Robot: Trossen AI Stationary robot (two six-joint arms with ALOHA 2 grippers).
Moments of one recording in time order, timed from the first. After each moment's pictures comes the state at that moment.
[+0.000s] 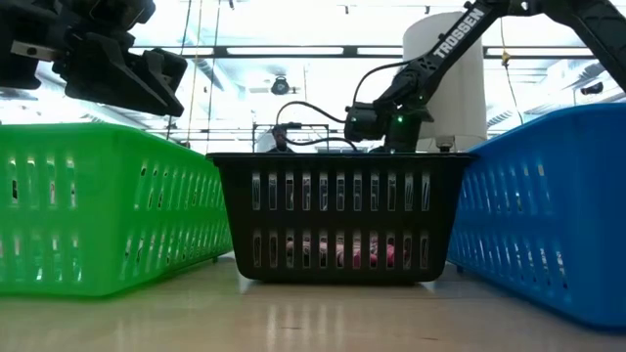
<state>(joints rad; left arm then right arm) -0.37 0.99 0.43 0.00 -0.25 0.14 -0.52 1.96 1.26 -0.59 0.00 0.06</state>
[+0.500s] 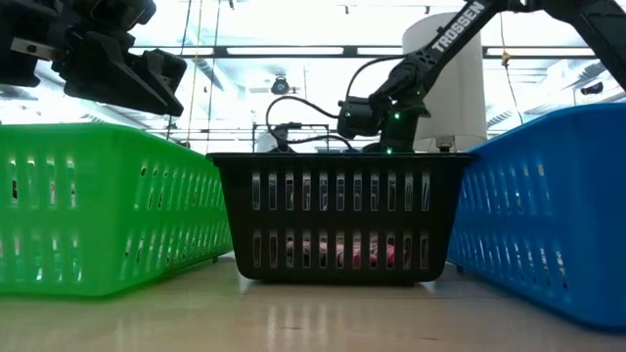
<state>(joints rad) -0.38 0.99 0.43 0.00 -0.25 0.12 -0.45 1.96 1.26 -0.59 0.07 0.06</state>
